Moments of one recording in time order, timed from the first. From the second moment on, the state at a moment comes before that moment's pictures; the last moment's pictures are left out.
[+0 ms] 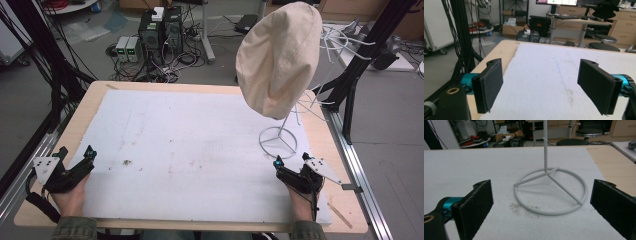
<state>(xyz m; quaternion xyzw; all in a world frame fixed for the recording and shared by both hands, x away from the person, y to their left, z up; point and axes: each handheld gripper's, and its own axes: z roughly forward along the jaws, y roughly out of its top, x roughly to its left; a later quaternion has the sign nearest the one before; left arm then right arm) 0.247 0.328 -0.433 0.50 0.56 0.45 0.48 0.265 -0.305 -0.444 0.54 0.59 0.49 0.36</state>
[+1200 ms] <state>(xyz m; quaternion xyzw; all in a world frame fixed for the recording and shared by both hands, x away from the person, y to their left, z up) 0.246 0.323 -0.436 0.50 0.55 0.44 0.51 0.270 -0.302 -0.446 0.54 0.60 0.48 0.35</state>
